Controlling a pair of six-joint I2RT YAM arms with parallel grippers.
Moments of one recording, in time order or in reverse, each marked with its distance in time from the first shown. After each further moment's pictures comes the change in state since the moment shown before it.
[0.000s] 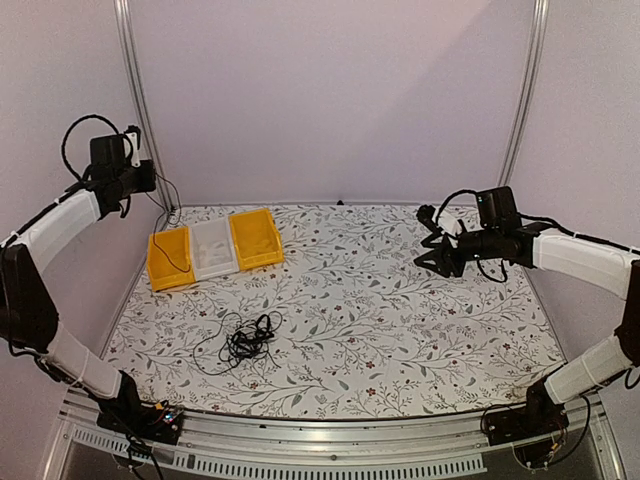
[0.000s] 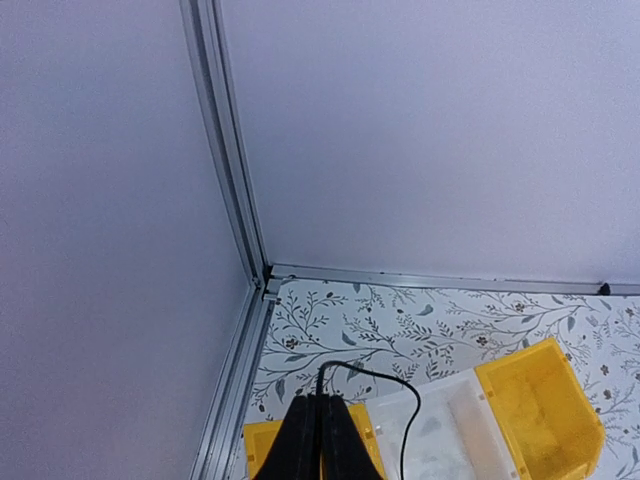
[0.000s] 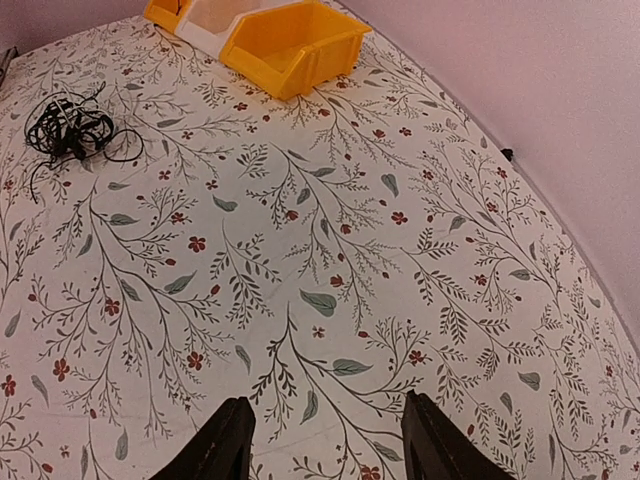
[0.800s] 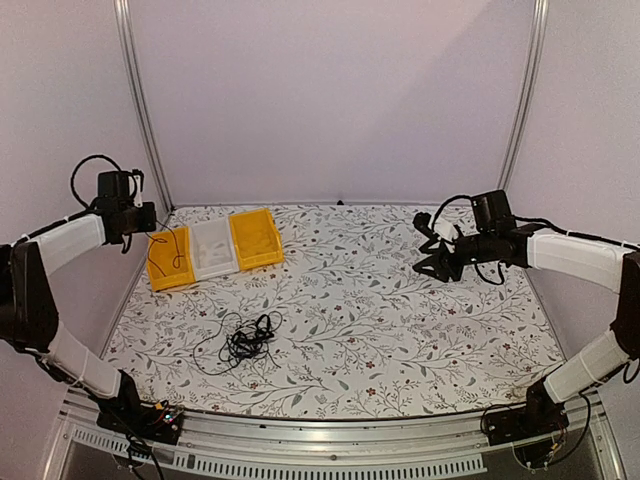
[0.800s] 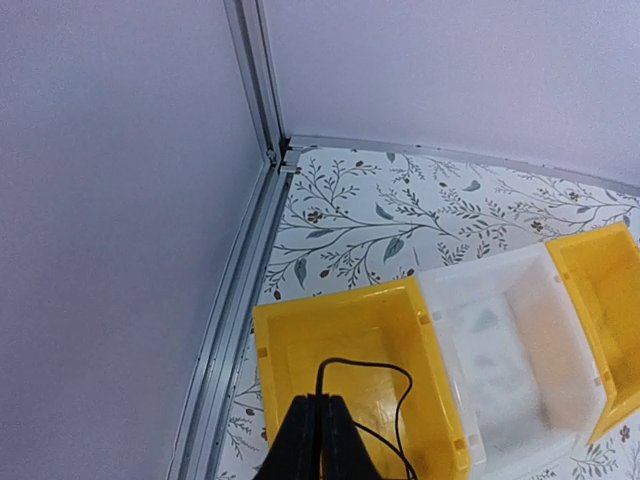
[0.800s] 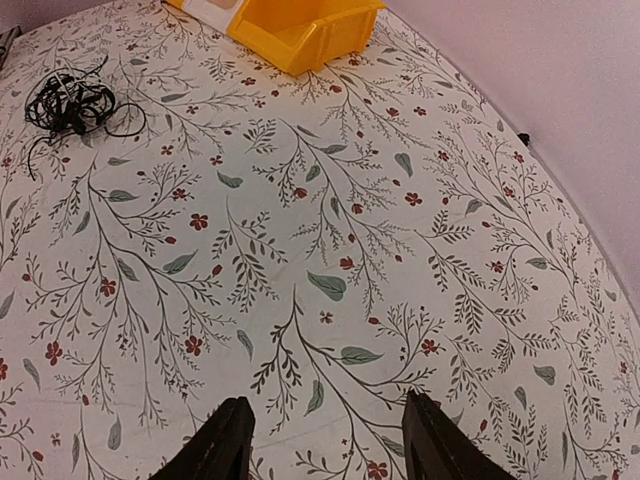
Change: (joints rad) left arm 0.056 -0.001 -0.236 0.008 0.009 0.008; right arm 0.000 0.044 0.000 -0.010 0.000 -0.040
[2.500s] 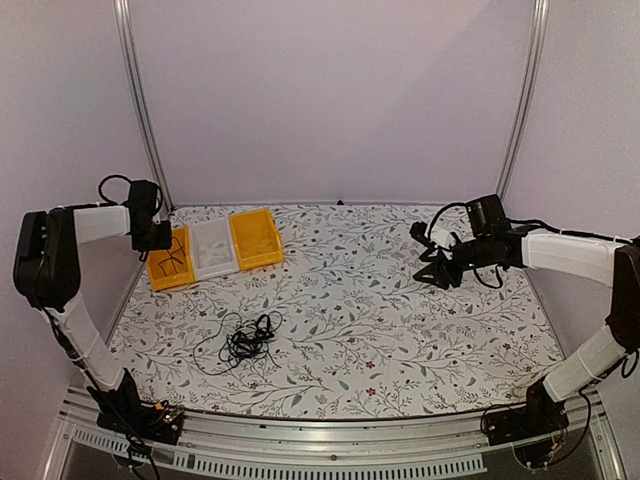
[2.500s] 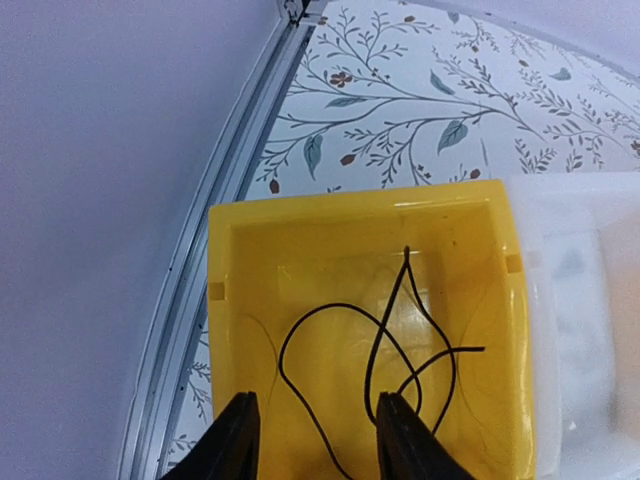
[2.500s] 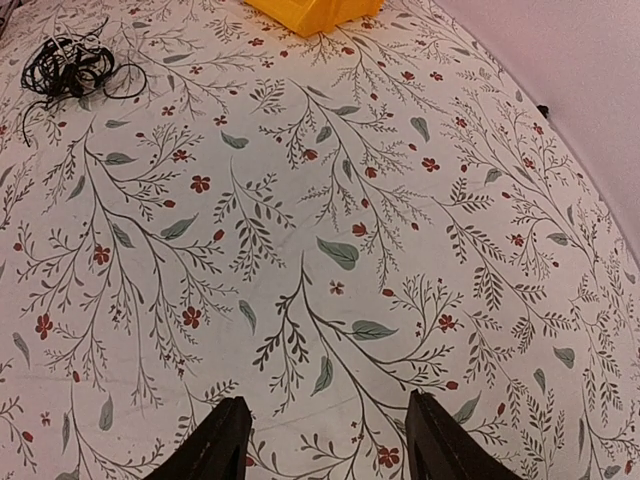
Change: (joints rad) left arm -0.048 0.314 0.133 -0.165 -0.119 -0.132; right arm 0.000 0.045 0.000 -0.042 0.021 -0.045
